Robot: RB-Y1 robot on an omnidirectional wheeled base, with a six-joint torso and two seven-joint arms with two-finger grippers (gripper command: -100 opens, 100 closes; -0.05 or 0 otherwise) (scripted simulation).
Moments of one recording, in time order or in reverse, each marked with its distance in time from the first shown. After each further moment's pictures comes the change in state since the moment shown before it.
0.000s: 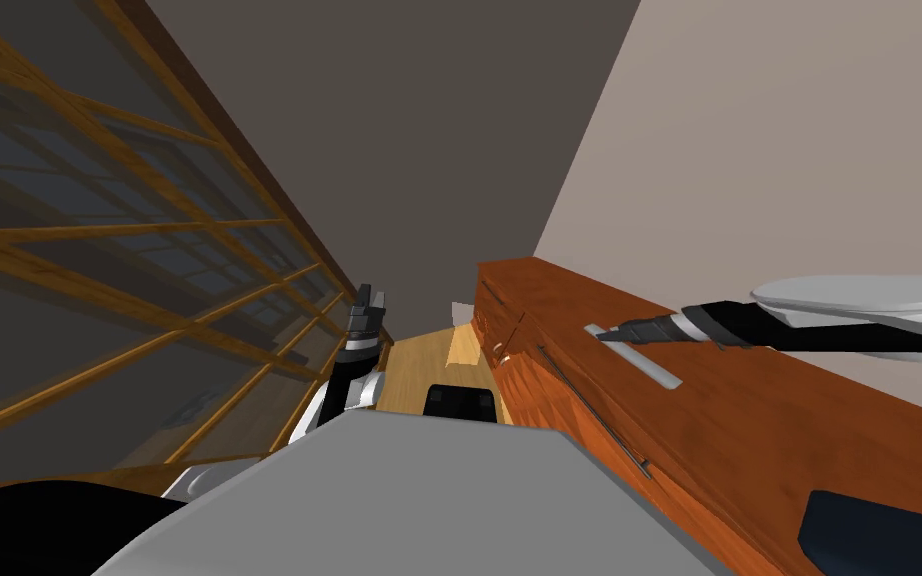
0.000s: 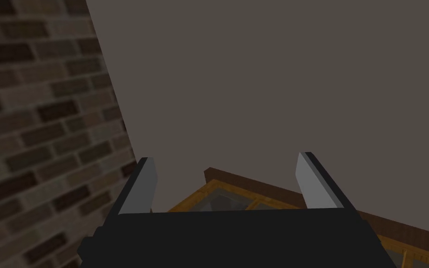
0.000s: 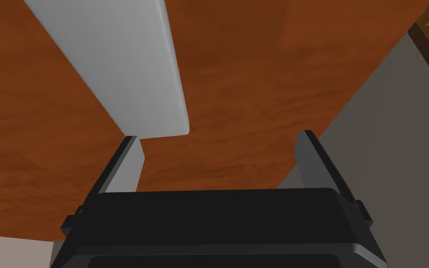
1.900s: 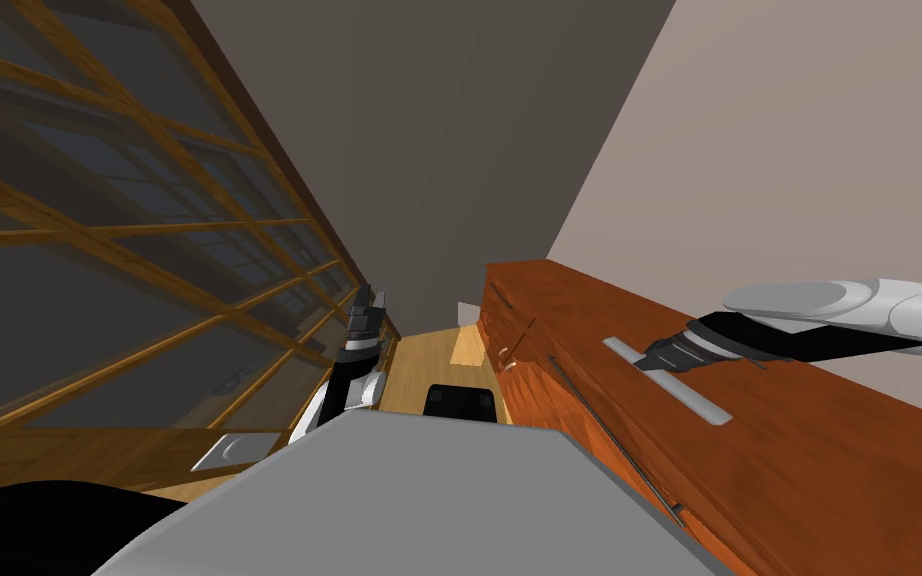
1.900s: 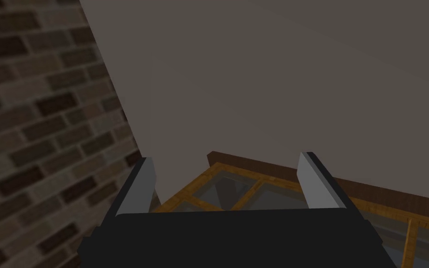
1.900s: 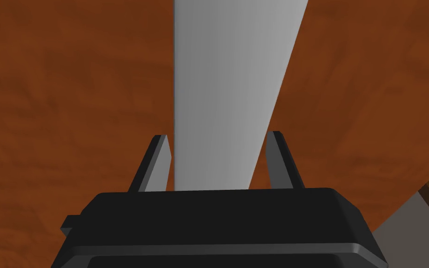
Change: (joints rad) left arm 0.000 0.000 0.000 0.000 0.000 0.000 0.000; right arm 0.185 -0.178 0.073 0.089 0.127 -0.022 0.018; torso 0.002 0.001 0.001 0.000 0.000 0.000
